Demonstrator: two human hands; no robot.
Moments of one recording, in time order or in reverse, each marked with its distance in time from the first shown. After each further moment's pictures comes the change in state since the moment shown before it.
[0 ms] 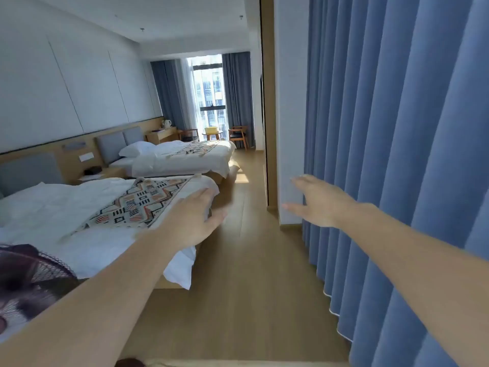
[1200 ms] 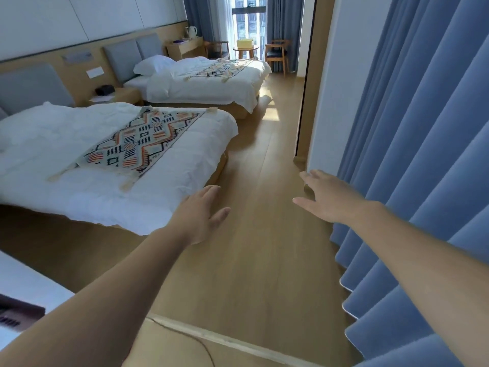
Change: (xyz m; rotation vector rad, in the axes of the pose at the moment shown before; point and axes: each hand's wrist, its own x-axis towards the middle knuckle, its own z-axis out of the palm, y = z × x) left_hand 0.306 -0.106 0.262 -0.038 -0.171 -0.306; right_hand 0.379 0.205 0.183 -0.024 -0.274 -0.125
